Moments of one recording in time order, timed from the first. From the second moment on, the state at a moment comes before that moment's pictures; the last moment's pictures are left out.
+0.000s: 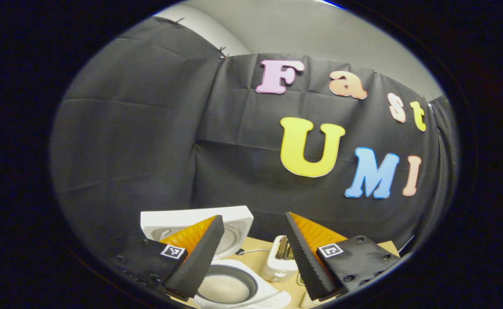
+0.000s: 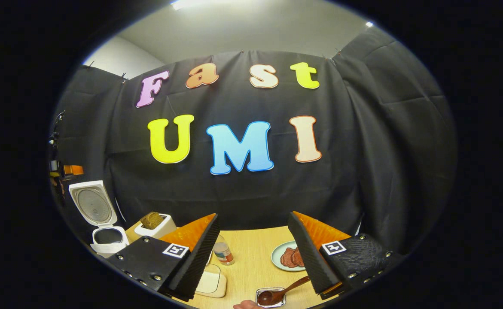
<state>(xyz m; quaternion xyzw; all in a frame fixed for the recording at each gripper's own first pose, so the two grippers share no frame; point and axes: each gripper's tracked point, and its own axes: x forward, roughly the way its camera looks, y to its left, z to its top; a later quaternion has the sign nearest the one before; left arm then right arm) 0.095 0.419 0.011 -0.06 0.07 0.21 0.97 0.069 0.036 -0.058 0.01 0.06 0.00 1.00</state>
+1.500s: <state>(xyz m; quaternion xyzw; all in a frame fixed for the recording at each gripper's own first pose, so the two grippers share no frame) 0.118 0.470 -0.095 -0.07 0.17 0.31 0.93 0.068 0.038 -0.057 0.01 0.07 0.00 1.00</state>
